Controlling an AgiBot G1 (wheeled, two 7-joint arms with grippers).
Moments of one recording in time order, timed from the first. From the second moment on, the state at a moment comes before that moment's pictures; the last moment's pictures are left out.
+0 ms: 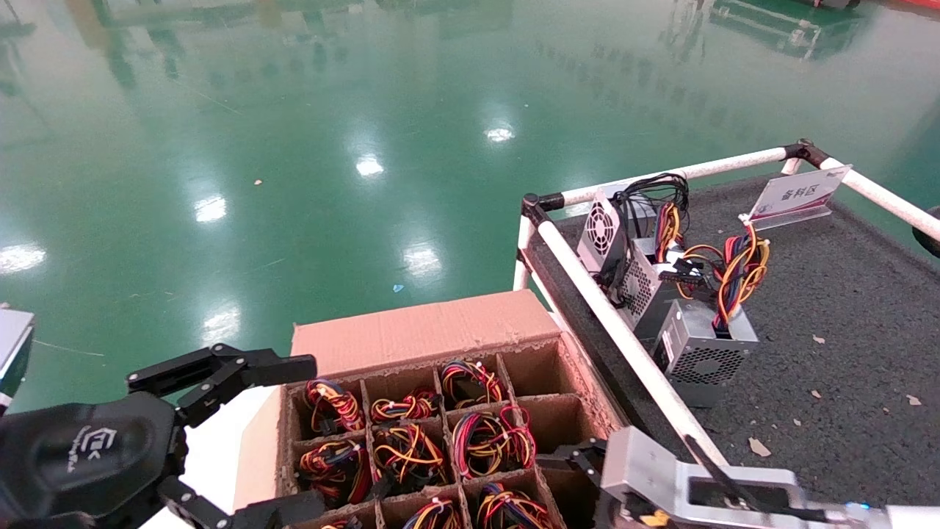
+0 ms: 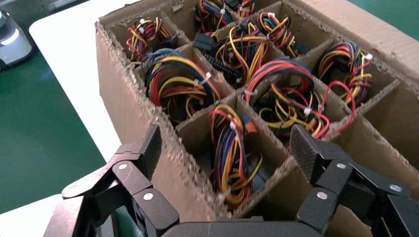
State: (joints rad) left arm -1.07 0.55 0.39 -1.21 0.62 1.41 -0.11; right arm 1.05 -0.73 -0.47 1.34 -1.25 -1.18 0.26
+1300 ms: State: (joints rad) left arm -1.07 0.55 0.39 -1.21 0.62 1.41 -0.11; right arm 1.11 -0.80 -0.53 1.34 -1.37 -1.14 0.39
